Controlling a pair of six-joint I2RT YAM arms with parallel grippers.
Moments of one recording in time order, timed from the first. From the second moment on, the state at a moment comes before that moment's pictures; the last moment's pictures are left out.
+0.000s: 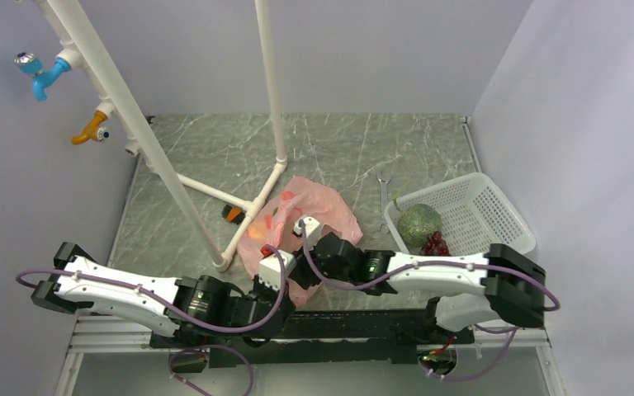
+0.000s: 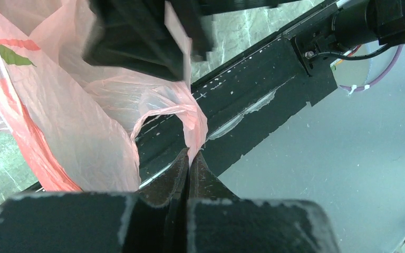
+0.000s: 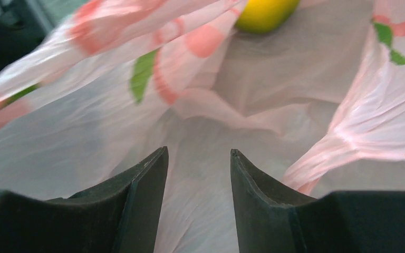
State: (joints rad) left arm -1.76 0.95 0.85 -0.79 -0.63 -1.14; right arm 1.22 1.29 0.67 0.09 0.07 0.39
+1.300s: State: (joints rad) left arm -1.84 0.83 0.83 -0.86 -0.69 -1.22; right arm 0.99 1.61 0.75 0.37 0.54 -0.02
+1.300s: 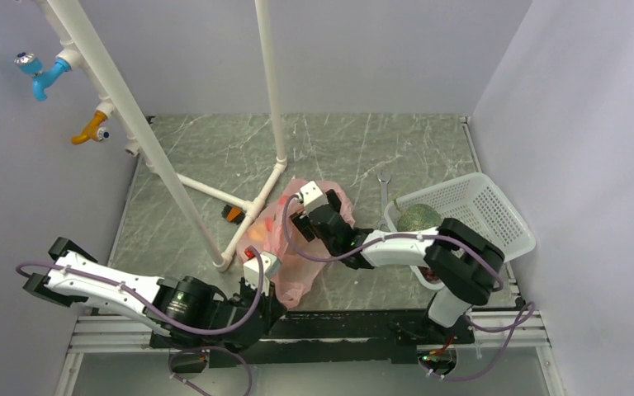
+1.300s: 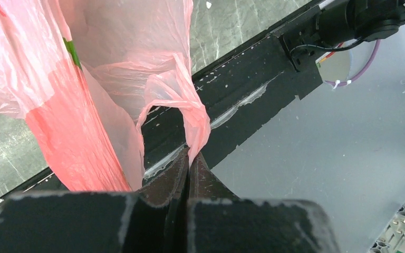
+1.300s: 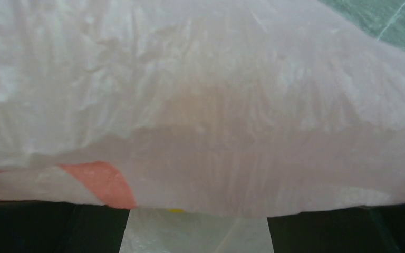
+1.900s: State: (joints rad) left arm -1.84 0.91 0.83 -0.83 -0.69 -1.20; right arm 0.93 1.88 0.94 0.42 0.46 -0.11
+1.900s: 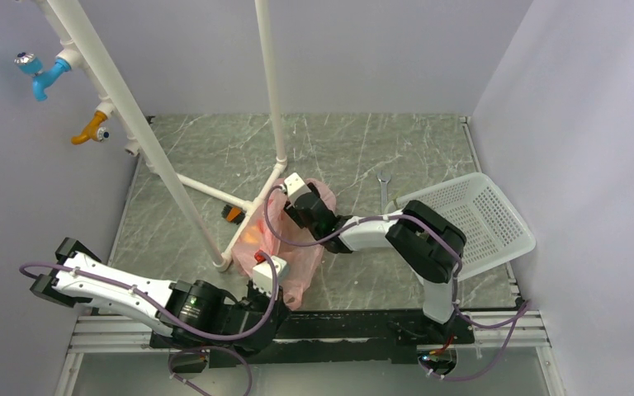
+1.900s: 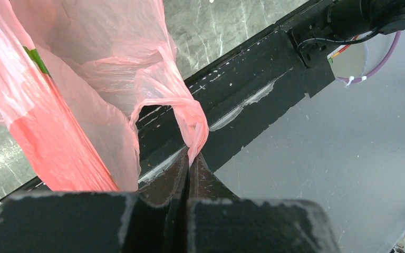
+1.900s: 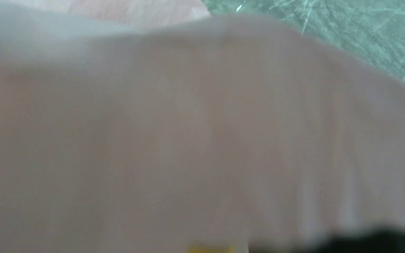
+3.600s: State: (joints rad) left arm -1.85 0.96 0.82 -0.79 -0.67 -1.23; right arm 1.02 0.81 0.89 -0.21 0.14 0.27
